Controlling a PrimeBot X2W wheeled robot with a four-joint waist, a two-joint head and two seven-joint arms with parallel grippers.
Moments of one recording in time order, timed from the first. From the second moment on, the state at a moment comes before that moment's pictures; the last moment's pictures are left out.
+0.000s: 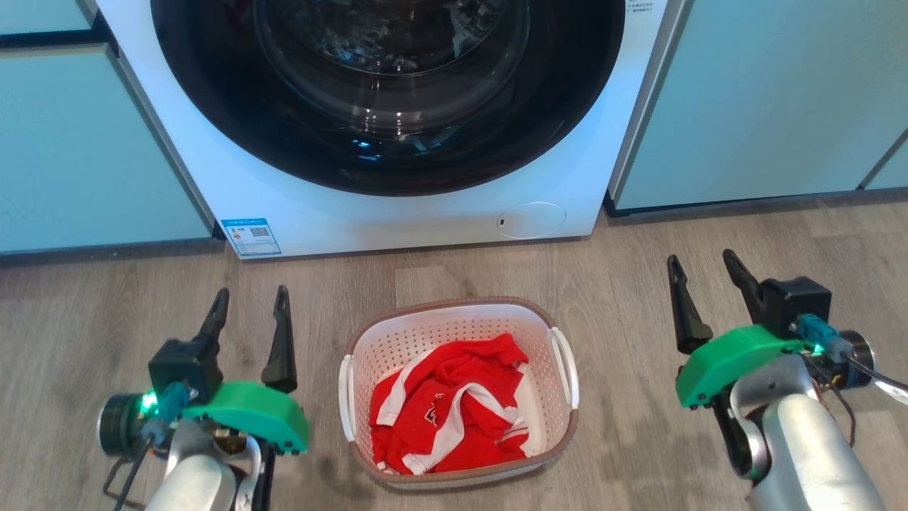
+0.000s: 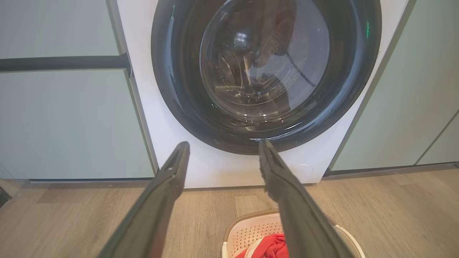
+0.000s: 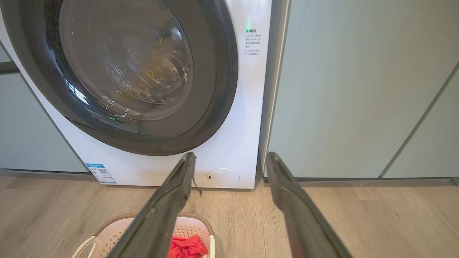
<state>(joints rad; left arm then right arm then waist) -0.07 0.25 -0.38 0.08 -0.40 0.26 -0.18 -0.18 -0.07 0.06 0.26 0.17 0.14 -0.10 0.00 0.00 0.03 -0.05</state>
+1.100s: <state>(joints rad) -0.01 0.27 -0.41 0.10 -0.39 0.29 -0.13 -0.14 -0.06 0.06 0.28 0.16 0.14 -0.07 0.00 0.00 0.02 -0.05</state>
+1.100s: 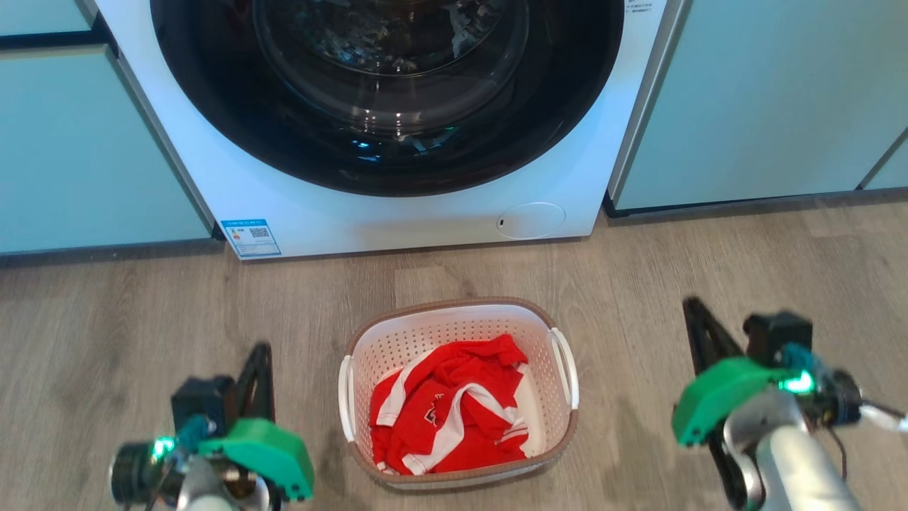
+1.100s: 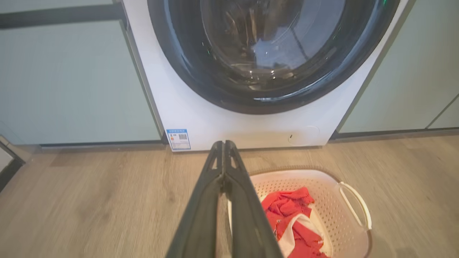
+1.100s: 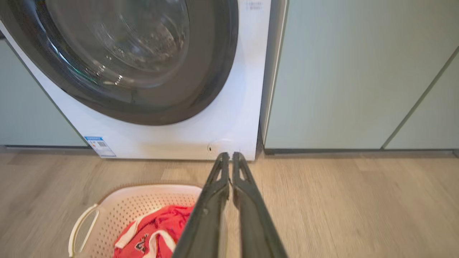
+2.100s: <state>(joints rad) 0.02 0.22 -0.32 0.15 -0.68 0.19 -0.08 -0.10 -0.06 0.02 0.30 0.49 0.14 -0.03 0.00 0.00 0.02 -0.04</state>
